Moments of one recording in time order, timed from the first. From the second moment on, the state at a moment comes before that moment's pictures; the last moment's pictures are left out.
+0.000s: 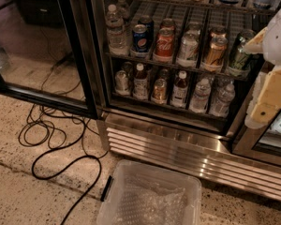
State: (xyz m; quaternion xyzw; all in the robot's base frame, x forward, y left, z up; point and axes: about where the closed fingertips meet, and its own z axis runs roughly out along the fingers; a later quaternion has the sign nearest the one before) arm 0.438 -0.217 0.976 -0.60 0.78 -0.03 0.16
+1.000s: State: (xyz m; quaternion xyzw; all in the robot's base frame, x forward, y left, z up) arm 0.447 -0.193 0.929 -0.54 0.82 -0.02 0.19
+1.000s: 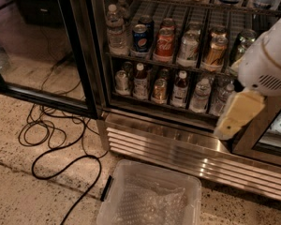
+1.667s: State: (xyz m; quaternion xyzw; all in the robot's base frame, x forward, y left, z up) arm 0.464 -0.163 0.844 -0.49 0.85 0.02 0.20
